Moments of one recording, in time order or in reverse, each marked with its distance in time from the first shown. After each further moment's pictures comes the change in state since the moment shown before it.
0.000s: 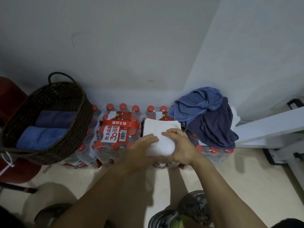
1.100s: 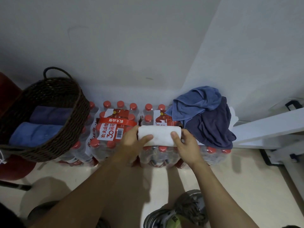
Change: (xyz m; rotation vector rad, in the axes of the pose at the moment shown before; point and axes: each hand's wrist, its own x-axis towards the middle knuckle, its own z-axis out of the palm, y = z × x) left_hand 0.020 0.003 -0.009 -0.536 0.201 -0.290; right_hand -0.005 0.016 0.011 0.464 0.386 0.162
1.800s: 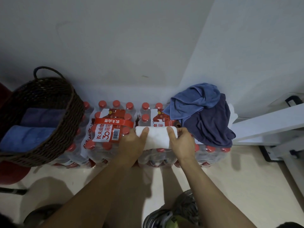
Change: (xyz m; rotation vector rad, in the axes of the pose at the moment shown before) left_hand 0.014 -0.014 0.018 0.479 0.186 -0.178; right_hand 0.019 0.000 0.022 -0.267 0.256 0.164
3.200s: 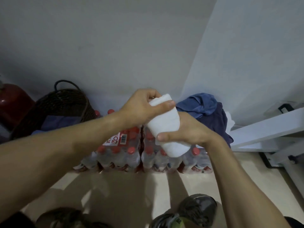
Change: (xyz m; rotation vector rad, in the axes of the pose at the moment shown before) left_hand -0.026 0.135 -0.138 -0.302 -0.193 0.564; right_hand -0.036 -0.127 -0.116 0.199 -0.765 -0.518
